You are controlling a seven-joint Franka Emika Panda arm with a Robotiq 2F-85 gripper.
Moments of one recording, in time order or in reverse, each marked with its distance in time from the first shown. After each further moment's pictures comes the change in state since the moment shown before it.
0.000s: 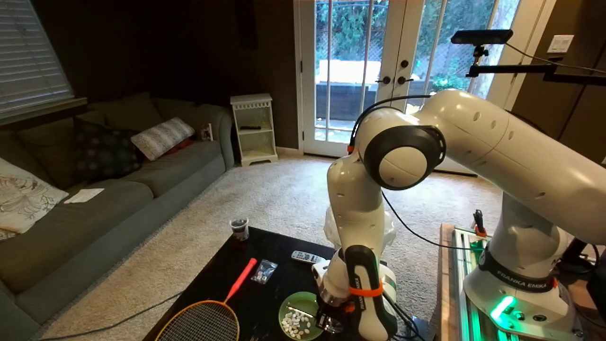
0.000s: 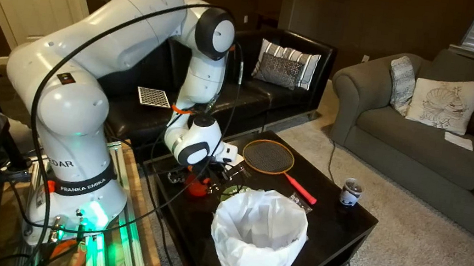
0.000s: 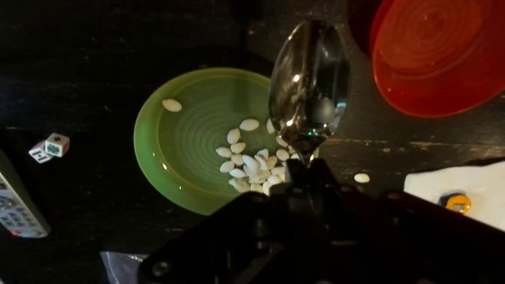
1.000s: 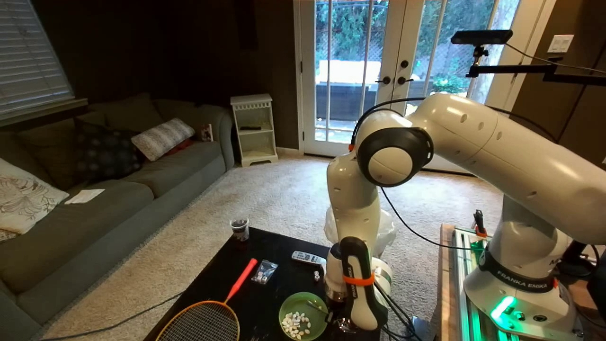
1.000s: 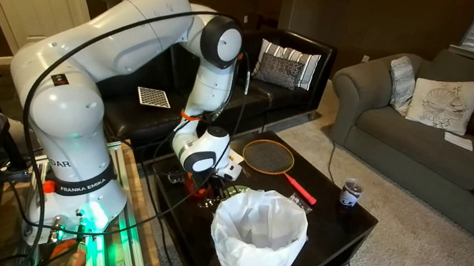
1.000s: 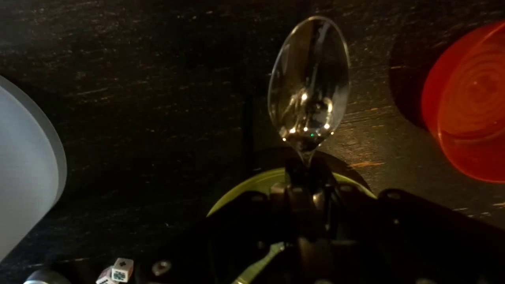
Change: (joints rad) arm -0.089 0.038 -0.011 0.042 0.000 -0.228 0.116
